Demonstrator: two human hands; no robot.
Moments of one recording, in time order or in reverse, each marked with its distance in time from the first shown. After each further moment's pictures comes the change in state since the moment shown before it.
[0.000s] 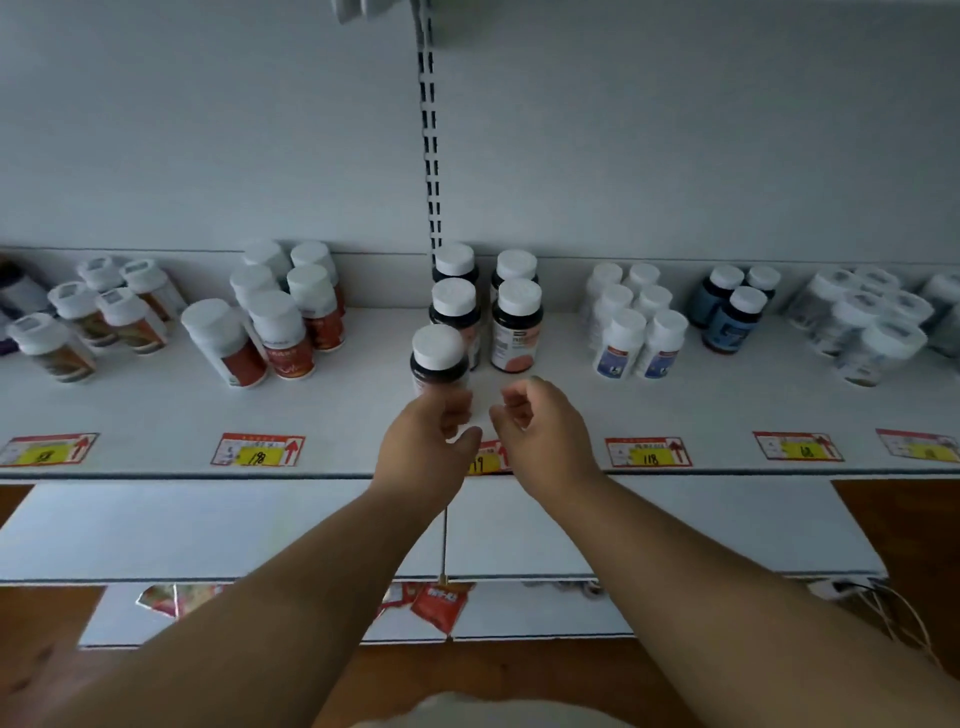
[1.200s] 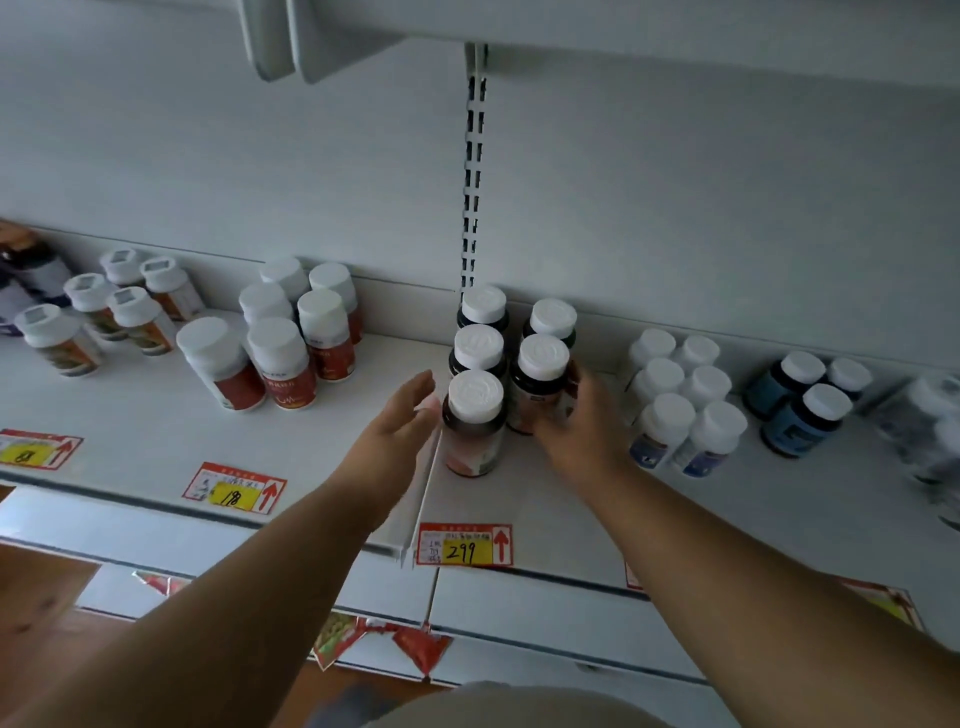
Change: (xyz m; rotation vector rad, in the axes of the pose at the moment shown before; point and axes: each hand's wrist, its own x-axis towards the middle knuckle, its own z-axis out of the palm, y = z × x) left_hand 0.082 -0.016 -0.014 -0.507 -0.098 -0.161; right_hand 0.128 0.041 -0.007 0.144 -0.041 -0.061
